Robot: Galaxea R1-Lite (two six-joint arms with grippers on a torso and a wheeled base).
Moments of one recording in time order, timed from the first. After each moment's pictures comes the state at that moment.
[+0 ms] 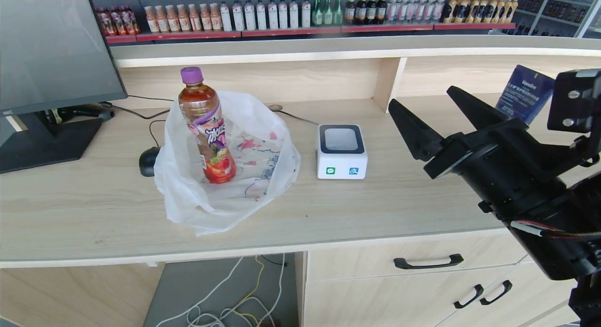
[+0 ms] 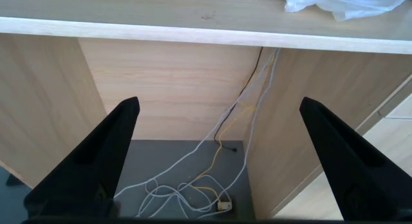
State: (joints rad) left arm 0.00 0.00 0.00 0.00 0.00 -0.01; right arm 0.66 1.60 -0.55 -1.55 -0.17 -0.14
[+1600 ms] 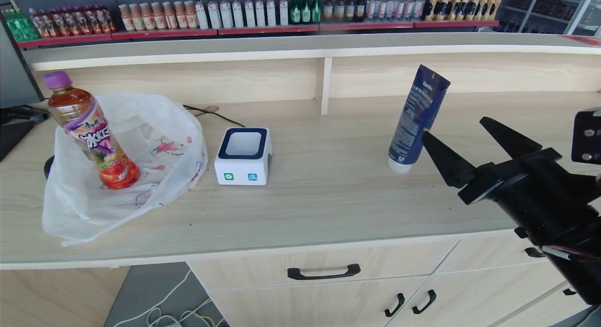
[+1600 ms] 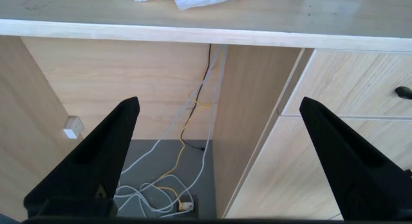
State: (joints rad) left arm 0.00 0.00 0.00 0.00 0.00 0.00; right arm 0.53 1.52 -0.36 -1.55 -0.17 -0.14
